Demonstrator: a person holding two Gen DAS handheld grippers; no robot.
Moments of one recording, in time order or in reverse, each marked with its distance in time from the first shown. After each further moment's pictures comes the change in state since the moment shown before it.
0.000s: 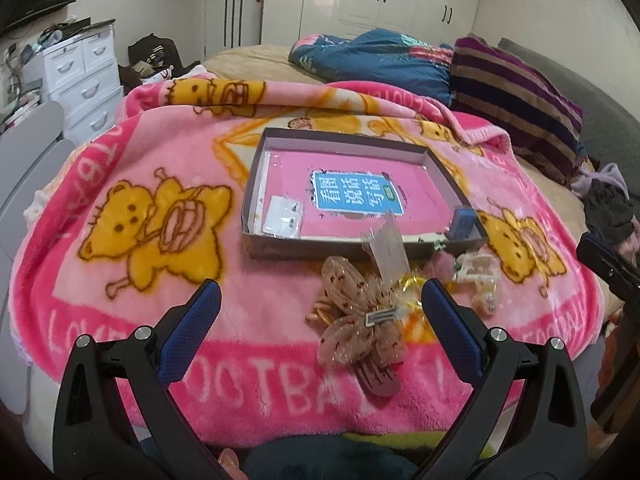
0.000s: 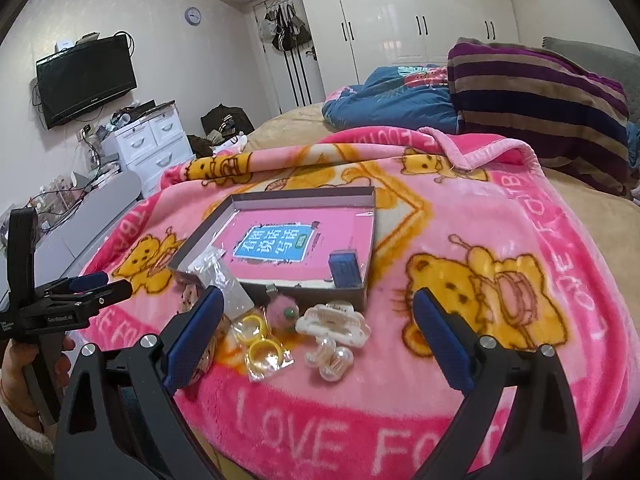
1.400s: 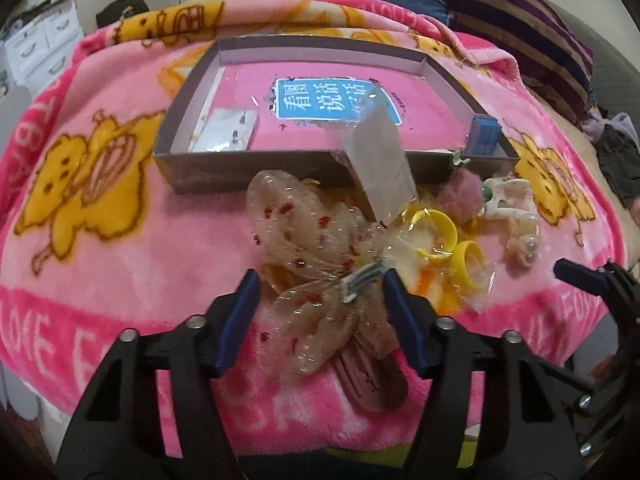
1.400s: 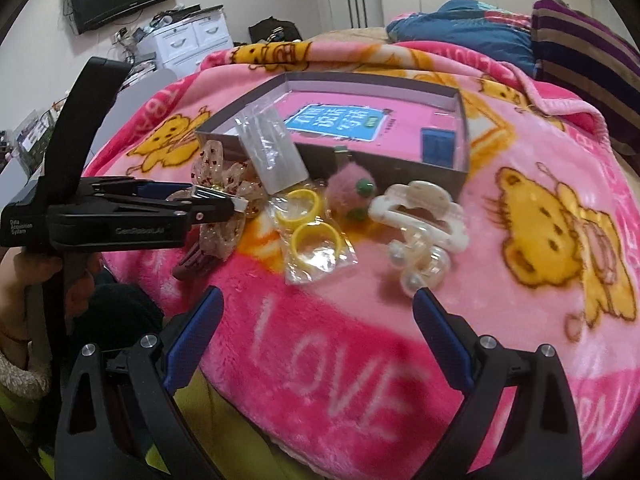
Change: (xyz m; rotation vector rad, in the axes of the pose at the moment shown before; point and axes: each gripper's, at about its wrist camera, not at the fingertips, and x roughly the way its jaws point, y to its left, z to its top) left arm 0.090 -0.024 -0.027 0.046 0.224 -0.026; right arm 0.075 0.050 -0.073 -0.185 0.289 0.117
